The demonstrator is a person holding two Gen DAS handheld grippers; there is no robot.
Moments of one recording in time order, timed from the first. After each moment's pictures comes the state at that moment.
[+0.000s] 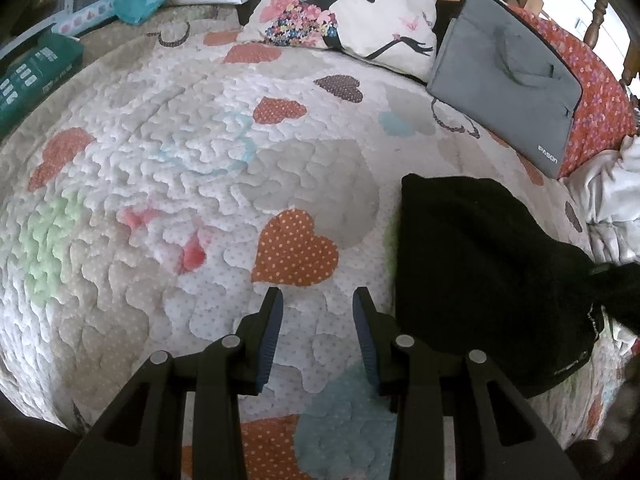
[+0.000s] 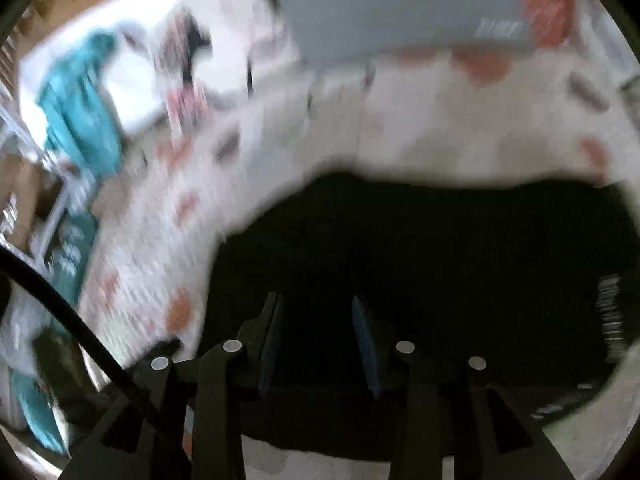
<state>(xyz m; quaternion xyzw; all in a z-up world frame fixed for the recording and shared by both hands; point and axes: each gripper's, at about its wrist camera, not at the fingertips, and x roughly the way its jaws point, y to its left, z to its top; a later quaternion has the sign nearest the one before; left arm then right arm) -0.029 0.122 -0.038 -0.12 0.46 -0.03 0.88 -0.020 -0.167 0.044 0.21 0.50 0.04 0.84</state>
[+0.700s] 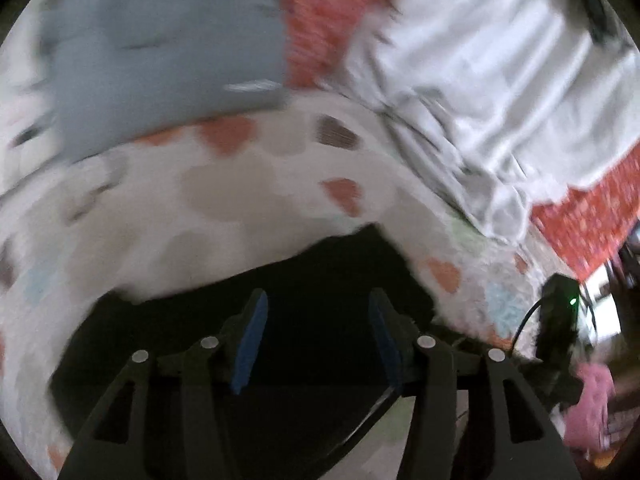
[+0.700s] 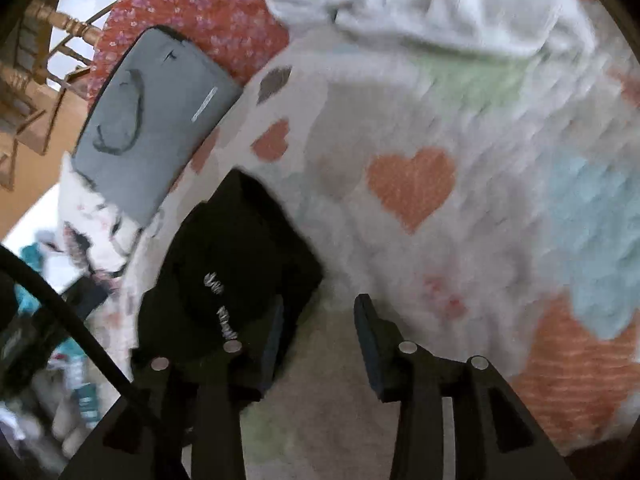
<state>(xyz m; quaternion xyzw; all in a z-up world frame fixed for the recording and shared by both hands) 0.038 -0.199 0.045 0.09 0.48 -0.41 0.77 -0.159 -0.373 -0.020 0.44 0.43 -0.14 0.77</state>
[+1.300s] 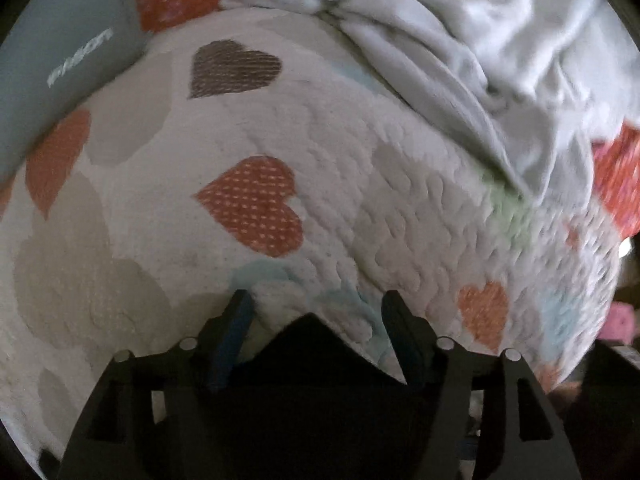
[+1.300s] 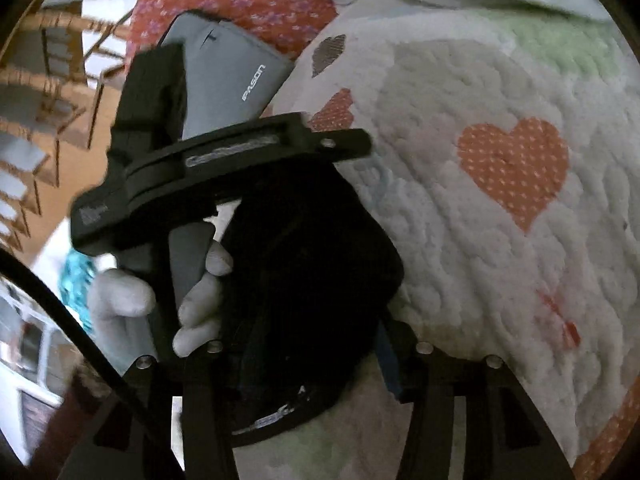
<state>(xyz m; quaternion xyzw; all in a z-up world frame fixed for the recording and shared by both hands) 0.065 -0.349 -0.045 0.23 0.53 -0.44 0.69 -0.124 -0.360 -0.033 0.47 0.41 -0.05 0.78</state>
